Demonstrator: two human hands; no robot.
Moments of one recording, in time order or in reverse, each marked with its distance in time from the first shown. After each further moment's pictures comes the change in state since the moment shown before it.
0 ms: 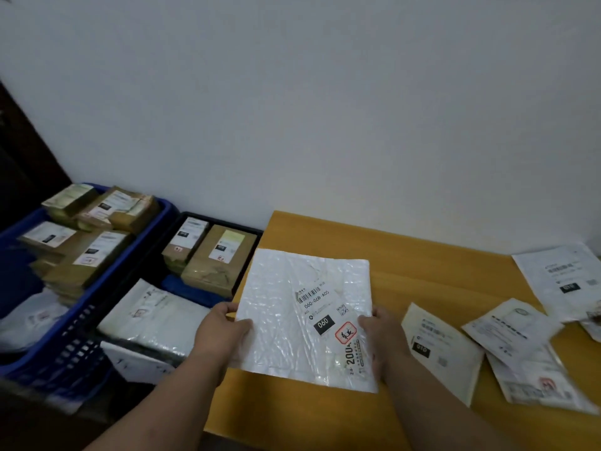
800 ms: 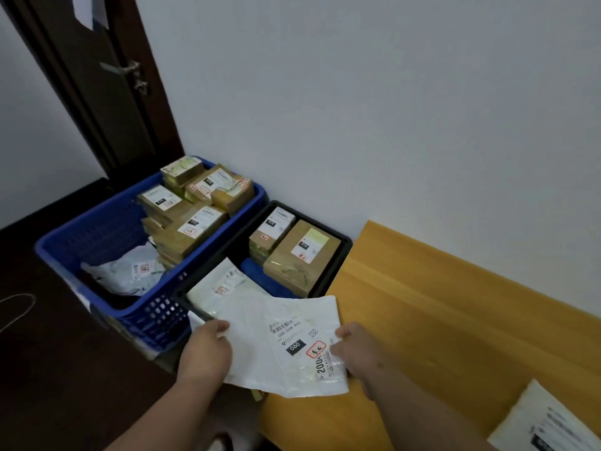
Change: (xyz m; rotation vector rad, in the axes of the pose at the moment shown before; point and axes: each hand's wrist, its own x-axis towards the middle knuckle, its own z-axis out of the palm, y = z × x) left_hand 0.055 -0.082 -0.133 0.193 0.335 -0.155; right_hand 0.008 -0.014 0.192 -0.570 -0.363 -0.022
